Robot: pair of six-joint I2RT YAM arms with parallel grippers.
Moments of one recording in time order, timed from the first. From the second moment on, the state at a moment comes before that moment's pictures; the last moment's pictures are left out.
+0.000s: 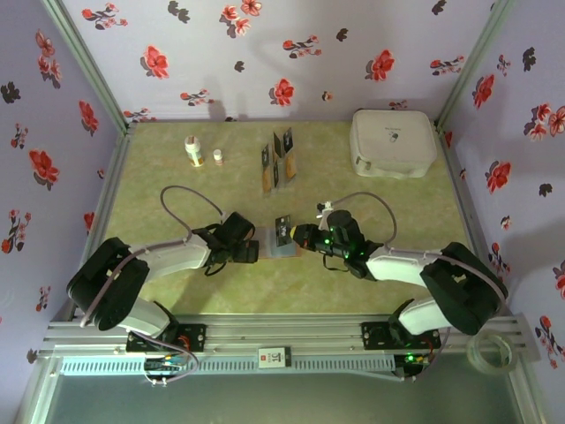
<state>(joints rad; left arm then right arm) -0.76 1.47 0.66 -0.35 -0.25 -0.59 0.73 1.41 0.44 0.50 -0.27 0.96</state>
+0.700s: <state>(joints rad) -0.76 1.45 0.63 -0.31 -0.26 -0.61 0.78 1.55 0.40 0.74 -0.20 0.96</state>
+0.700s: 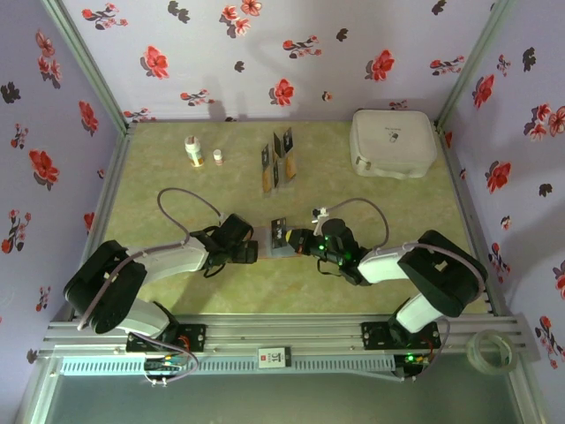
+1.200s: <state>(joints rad) -0.76 1.45 0.63 -0.31 -0.26 -0.62 0.79 1.64 0.37 0.87 -0.19 1.00</state>
